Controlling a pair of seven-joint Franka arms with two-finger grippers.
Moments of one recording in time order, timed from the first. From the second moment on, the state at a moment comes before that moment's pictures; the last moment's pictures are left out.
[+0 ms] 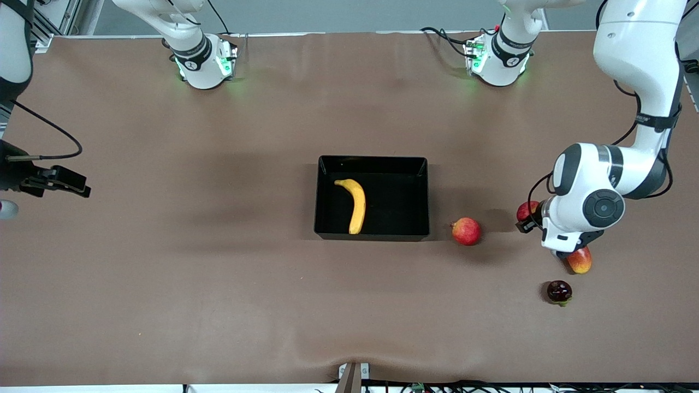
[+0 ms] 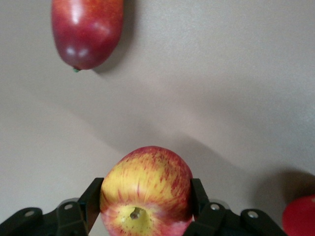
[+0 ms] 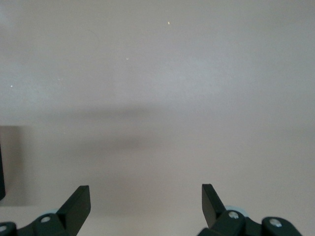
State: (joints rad) left arm 0.00 0.49 -0.10 -1.82 0.18 2.06 -0.73; right arm -0.04 0.21 0.00 -1.44 0.00 1.65 -0.03
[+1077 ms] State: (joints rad) left arm 0.03 0.49 -0.18 -1.79 0.24 2.01 -0.74; right arm -0.03 0.35 -0.01 -1.43 -0.18 1.75 -0.03
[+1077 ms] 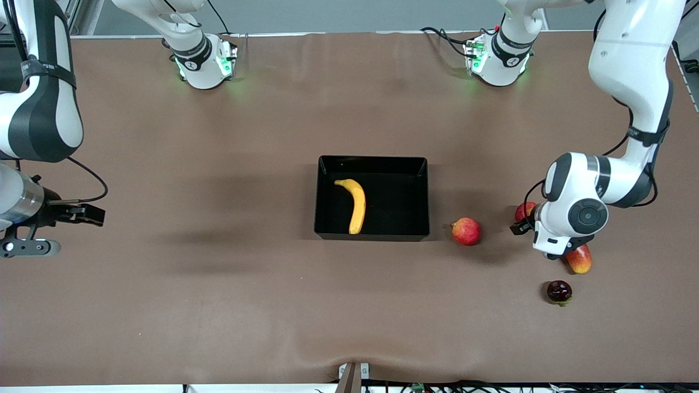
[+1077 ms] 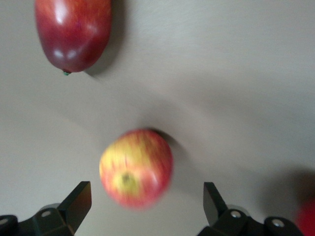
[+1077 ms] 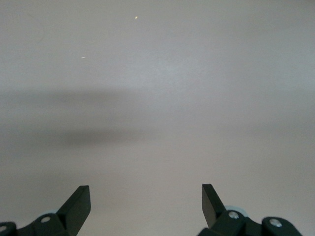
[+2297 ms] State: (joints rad) left arm -0.40 0.70 -0.45 -1.65 0.34 2.31 -0.93; right arm -0.15 0.37 -0.01 -1.57 0.30 1.64 -0.02
